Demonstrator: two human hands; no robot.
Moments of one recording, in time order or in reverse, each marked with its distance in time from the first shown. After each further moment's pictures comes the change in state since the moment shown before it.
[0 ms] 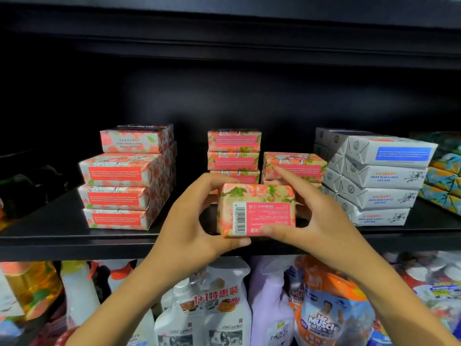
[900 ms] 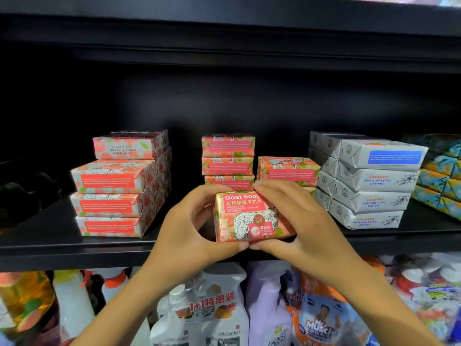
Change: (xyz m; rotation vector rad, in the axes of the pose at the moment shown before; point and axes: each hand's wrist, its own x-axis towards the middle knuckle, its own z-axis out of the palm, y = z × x) left_hand 0.002 -0.008 0.007 -0.198 0.025 -0.107; right_hand -0.001 0.009 0.008 -0.416 0.089 -0.344
